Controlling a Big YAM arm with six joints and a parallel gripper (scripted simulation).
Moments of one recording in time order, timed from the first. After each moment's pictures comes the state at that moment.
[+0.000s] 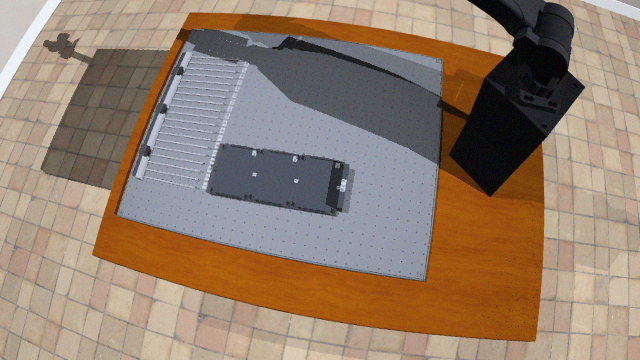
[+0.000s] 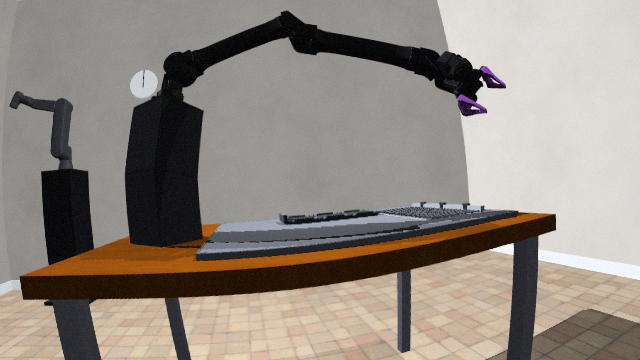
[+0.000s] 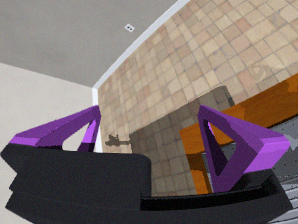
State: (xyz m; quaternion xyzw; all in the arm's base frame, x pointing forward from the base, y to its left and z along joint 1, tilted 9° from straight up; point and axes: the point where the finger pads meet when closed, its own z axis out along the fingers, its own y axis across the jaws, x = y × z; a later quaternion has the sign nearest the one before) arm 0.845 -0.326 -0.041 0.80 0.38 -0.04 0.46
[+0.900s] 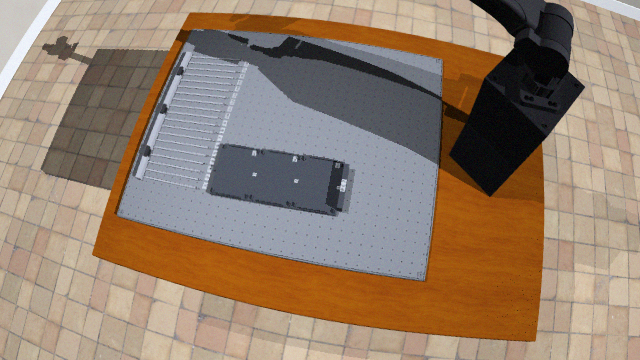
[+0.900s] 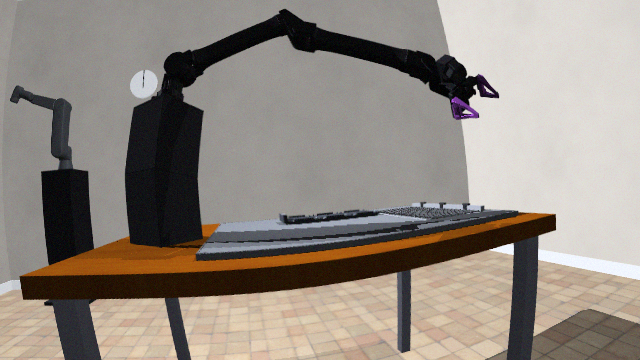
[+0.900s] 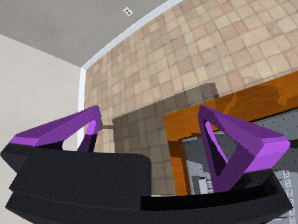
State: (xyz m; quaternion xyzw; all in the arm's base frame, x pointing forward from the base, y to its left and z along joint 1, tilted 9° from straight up) arm 0.848 -0.291 -0.047 0.77 0.46 -0.05 0.44
